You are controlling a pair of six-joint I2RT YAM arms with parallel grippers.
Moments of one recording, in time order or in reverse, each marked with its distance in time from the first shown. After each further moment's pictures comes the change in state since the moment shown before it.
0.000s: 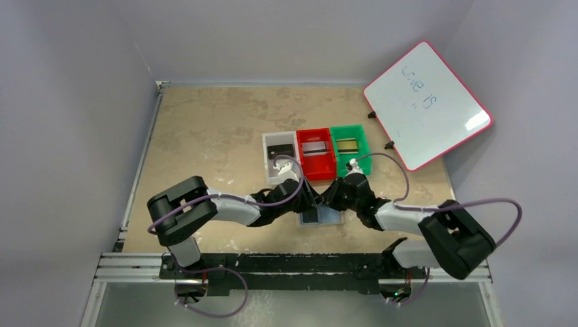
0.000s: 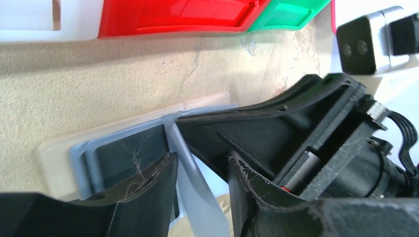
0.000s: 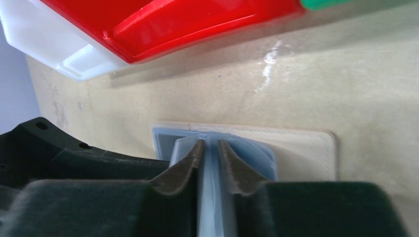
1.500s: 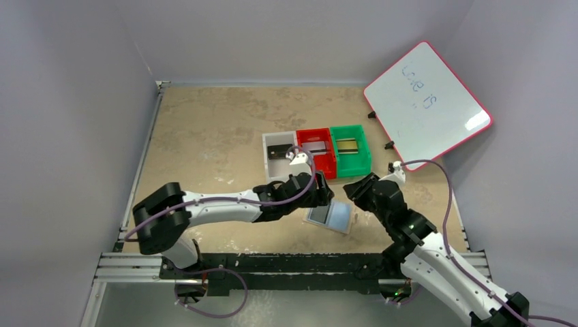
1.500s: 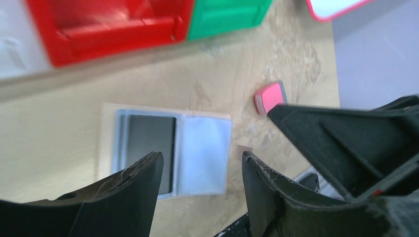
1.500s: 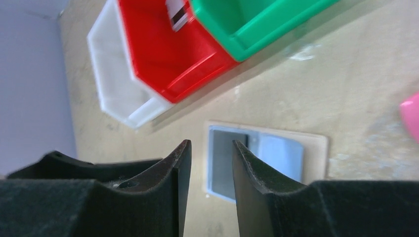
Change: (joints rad) left arm -0.092 -0.080 0.241 -0.356 -0.105 0.179; right arm -0.003 -0.797 0.113 -0.846 0.407 0.095
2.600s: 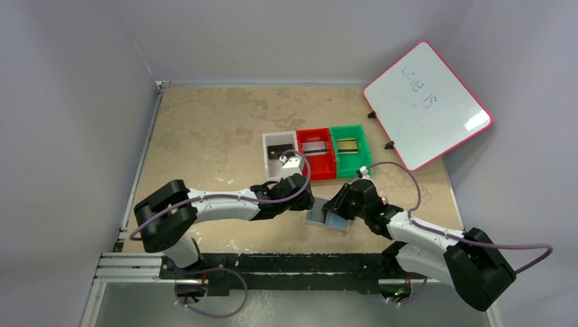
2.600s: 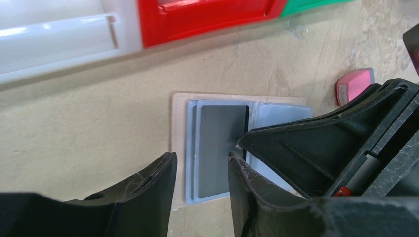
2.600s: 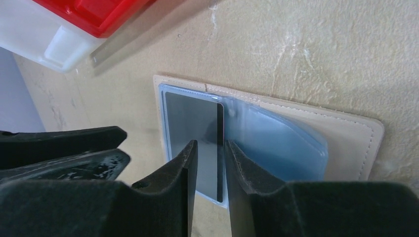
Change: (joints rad) left arm 0.066 -0.045 -0.097 -0.114 -0.031 0.061; right arm 0.000 0.494 -0.149 0.480 -0.344 -0.011
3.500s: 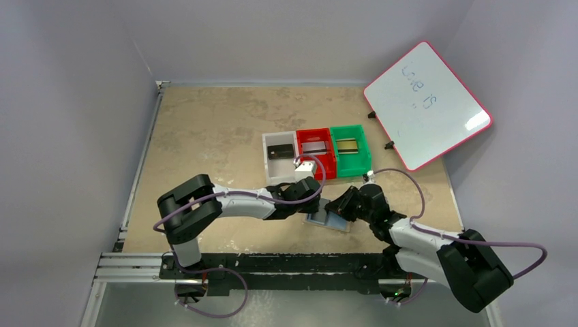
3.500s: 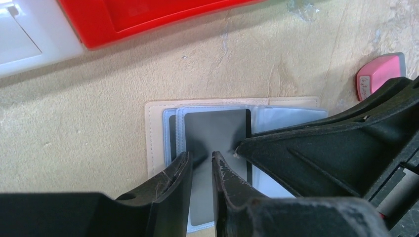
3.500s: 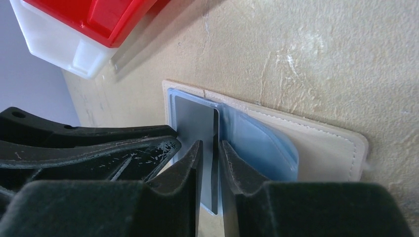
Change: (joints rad) left arm -0.029 0.193 0.104 0.035 0.050 0.039; right arm -0.082 0.003 -0.132 0.233 -0.106 0.043
